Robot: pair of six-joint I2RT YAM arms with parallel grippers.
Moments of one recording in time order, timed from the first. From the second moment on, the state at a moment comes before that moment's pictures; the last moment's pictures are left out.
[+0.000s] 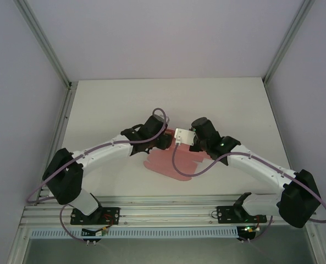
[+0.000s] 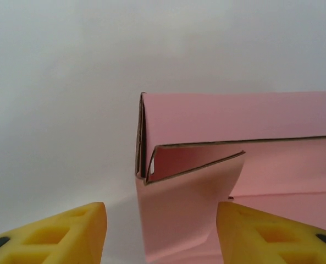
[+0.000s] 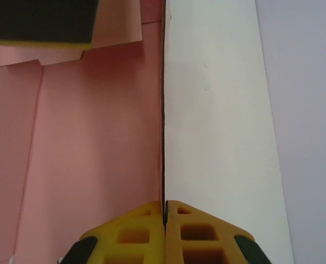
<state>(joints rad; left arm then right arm) -0.79 1.54 1.11 -0.40 -0.14 -0.37 0.73 1.24 0.88 -0.37 0.21 -0.92</state>
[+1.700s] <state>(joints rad) -0.39 1.64 0.74 0.16 0.50 -0.34 0.74 1.37 0.63 0.13 0.27 -1.08</state>
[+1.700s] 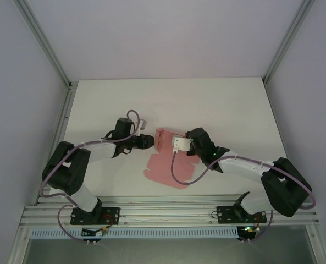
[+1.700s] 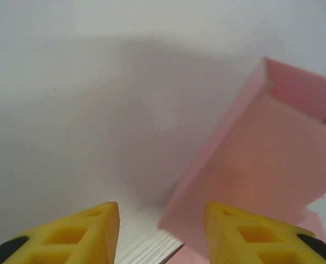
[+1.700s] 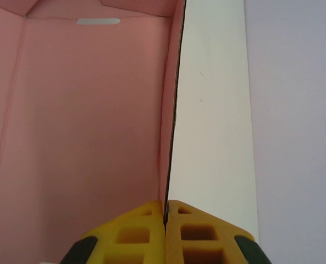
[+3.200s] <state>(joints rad) -0.45 1.34 0.64 0.16 0.24 -0.18 0.75 1.50 0.61 0.53 0.36 -1.41</state>
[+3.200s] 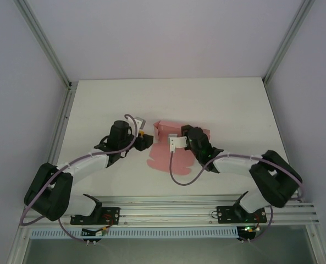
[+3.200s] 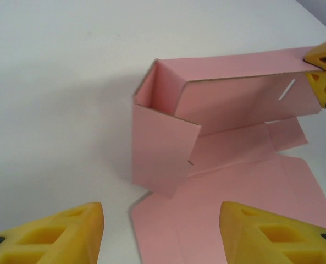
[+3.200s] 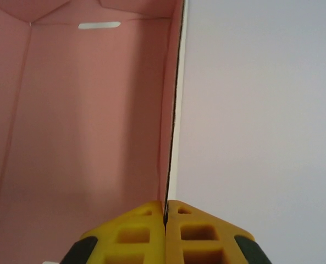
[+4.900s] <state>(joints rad) -0.39 1.62 0.74 0.19 0.60 -0.13 0.79 1.73 0.48 0.99 0.43 -1.42</state>
